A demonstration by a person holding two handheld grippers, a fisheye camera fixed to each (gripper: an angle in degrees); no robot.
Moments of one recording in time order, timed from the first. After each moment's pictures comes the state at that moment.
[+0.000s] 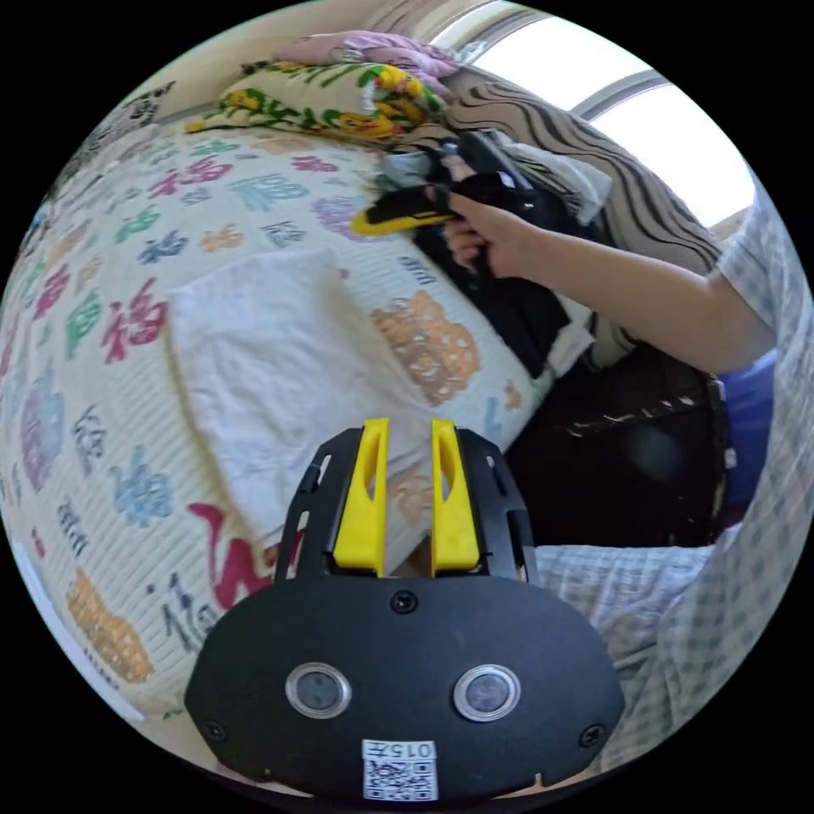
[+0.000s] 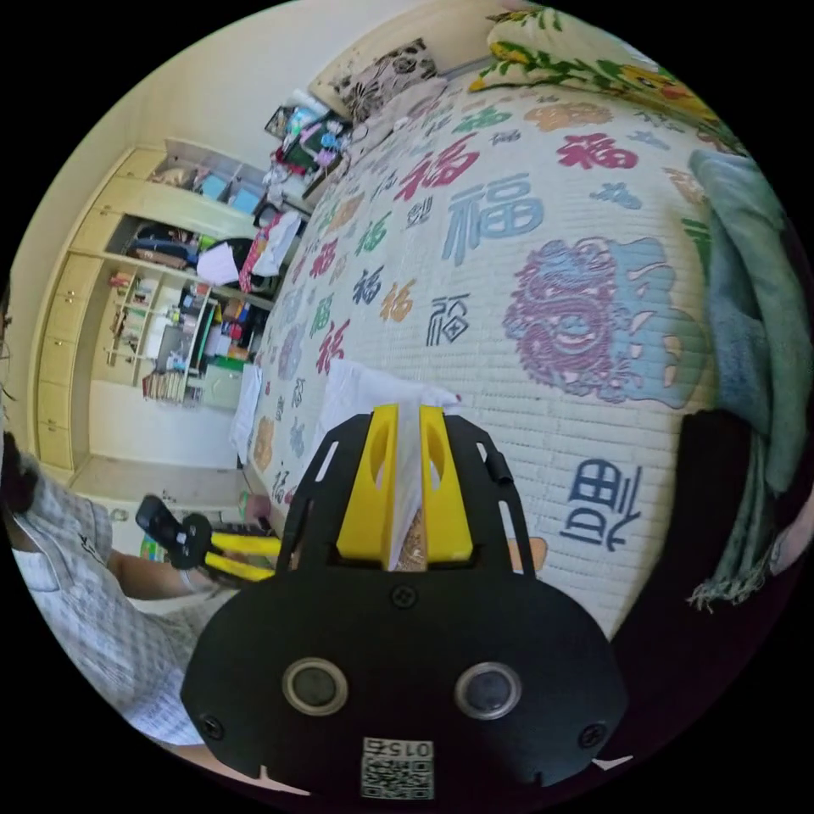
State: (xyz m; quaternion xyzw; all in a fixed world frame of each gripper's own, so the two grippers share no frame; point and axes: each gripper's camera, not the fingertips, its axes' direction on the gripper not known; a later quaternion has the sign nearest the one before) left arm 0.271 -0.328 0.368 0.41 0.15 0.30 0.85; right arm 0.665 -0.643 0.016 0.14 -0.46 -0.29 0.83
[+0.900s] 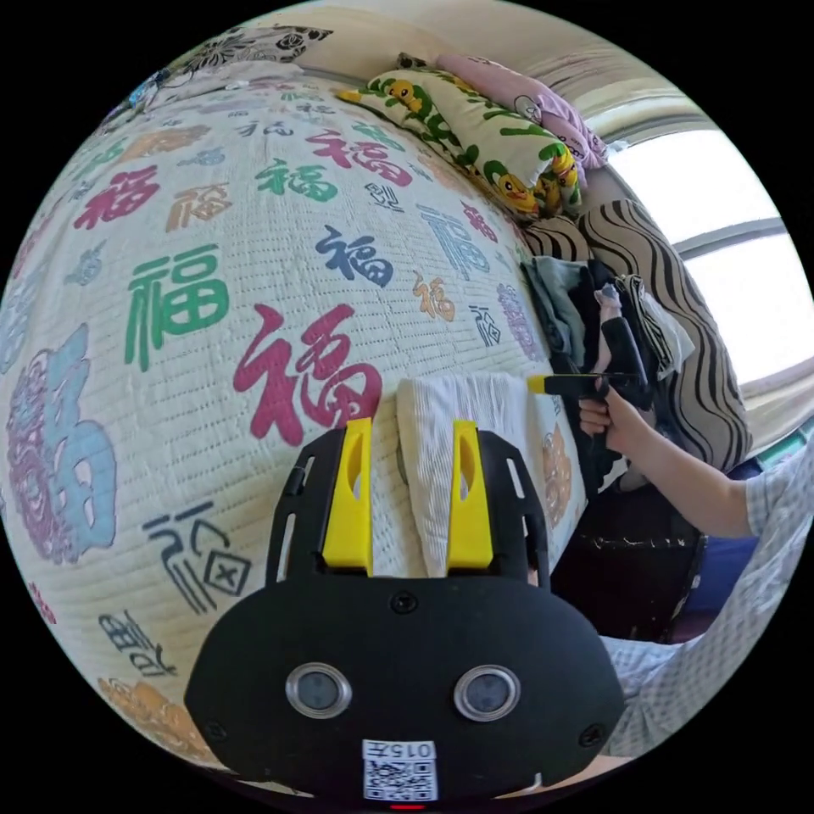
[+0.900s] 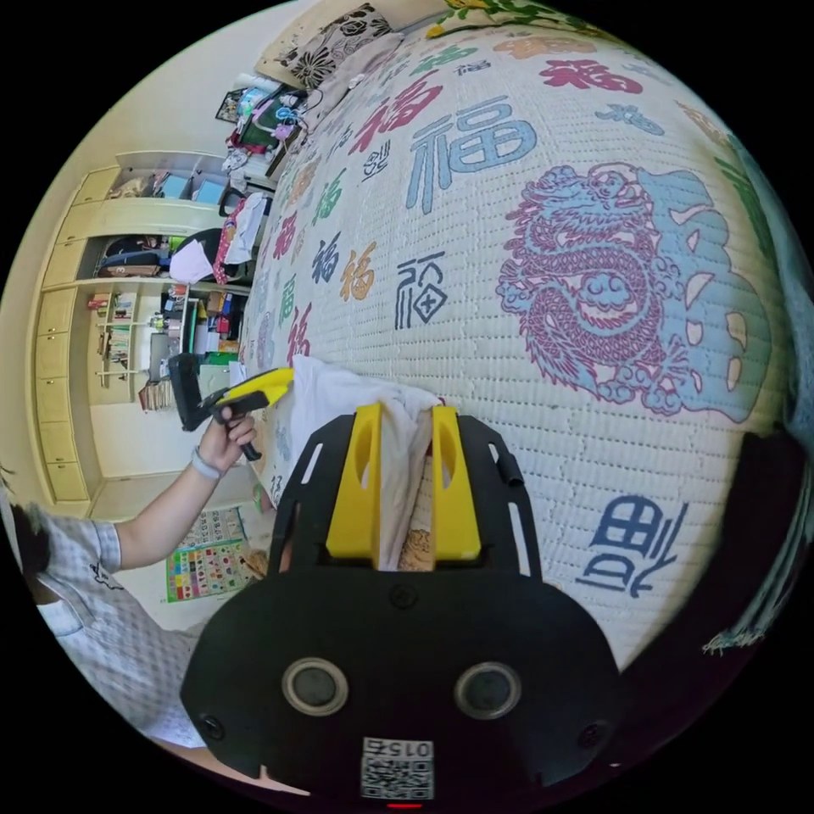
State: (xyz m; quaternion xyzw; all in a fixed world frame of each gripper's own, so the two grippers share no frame) left arm 0.073 -0.393 0.251 0.40 0.29 0.21 0.84; right arm 0.585 -0.657 0.106 0.06 -0.47 -0.26 0.84
